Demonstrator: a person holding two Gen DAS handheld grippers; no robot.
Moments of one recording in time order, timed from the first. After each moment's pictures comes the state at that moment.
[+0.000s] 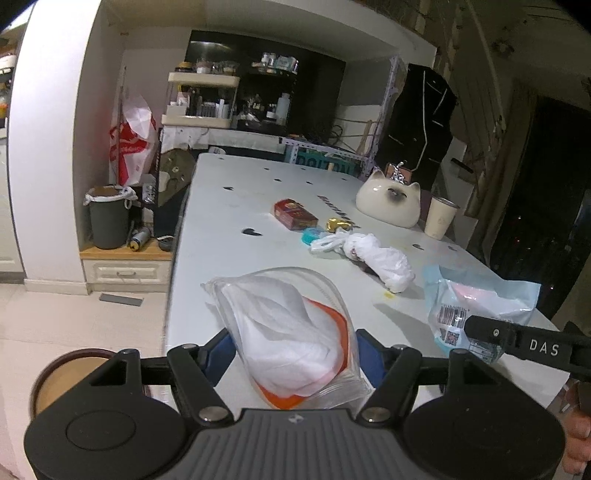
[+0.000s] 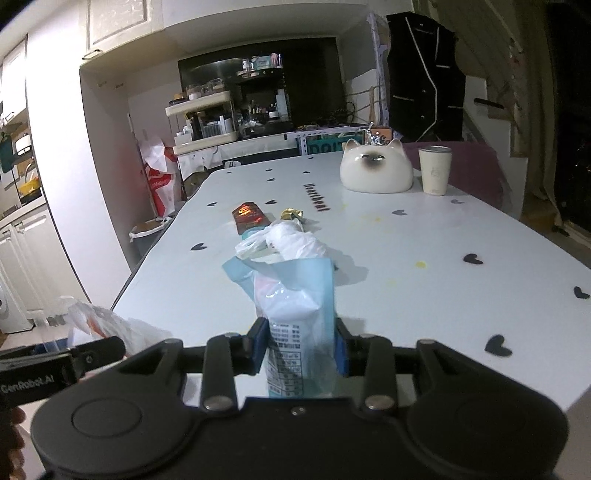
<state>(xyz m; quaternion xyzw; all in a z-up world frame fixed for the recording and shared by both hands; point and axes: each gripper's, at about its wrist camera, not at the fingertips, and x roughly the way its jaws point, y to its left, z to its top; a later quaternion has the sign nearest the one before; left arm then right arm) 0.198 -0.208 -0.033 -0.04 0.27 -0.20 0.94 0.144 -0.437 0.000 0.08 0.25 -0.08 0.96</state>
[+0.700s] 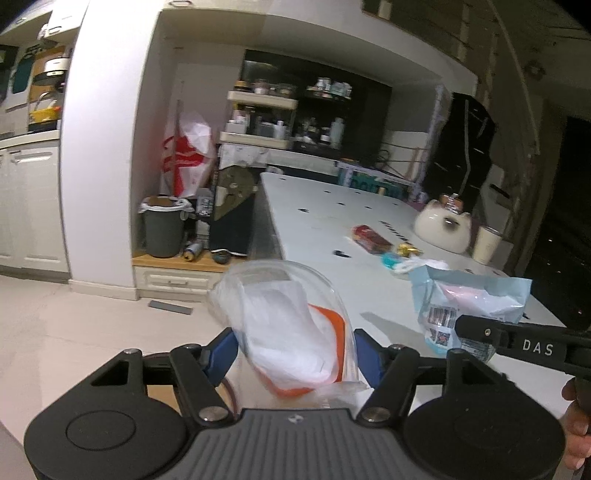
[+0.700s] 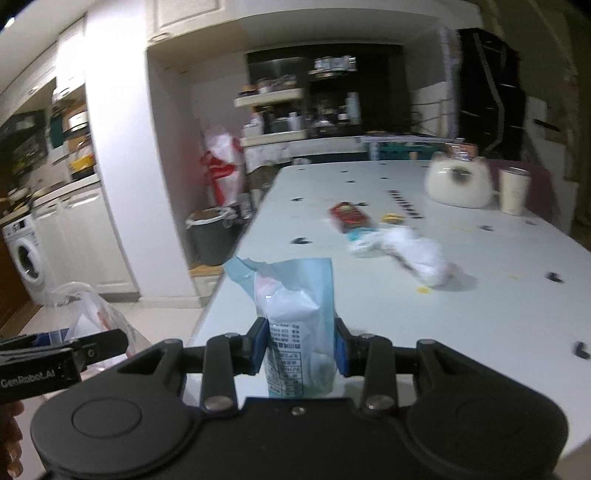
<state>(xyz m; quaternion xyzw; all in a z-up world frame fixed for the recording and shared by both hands) 0.181 -0.092 -0.020 -0.06 0.25 -0.14 0.96 0.165 -0.323 0.012 0.04 0.25 0.02 0.97</state>
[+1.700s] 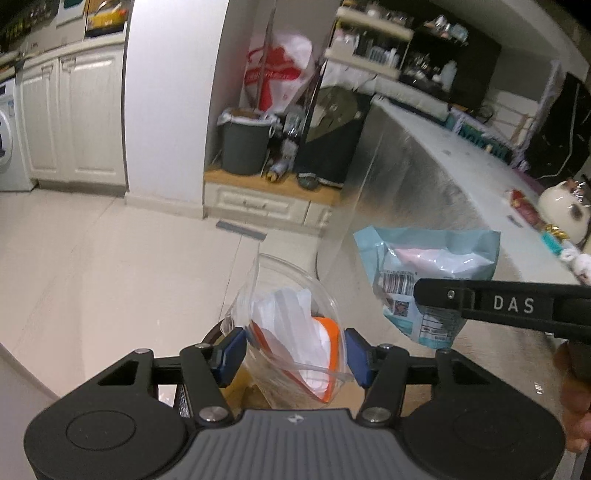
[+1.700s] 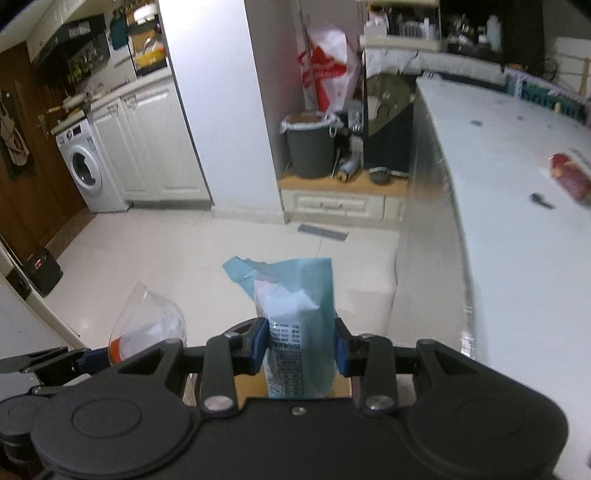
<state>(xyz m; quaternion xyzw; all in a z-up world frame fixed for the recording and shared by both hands) 0.317 0.054 -0.109 -0.09 0.39 -0.05 0.92 0.359 -0.142 -0.071 0.01 0.40 0.14 0.90</state>
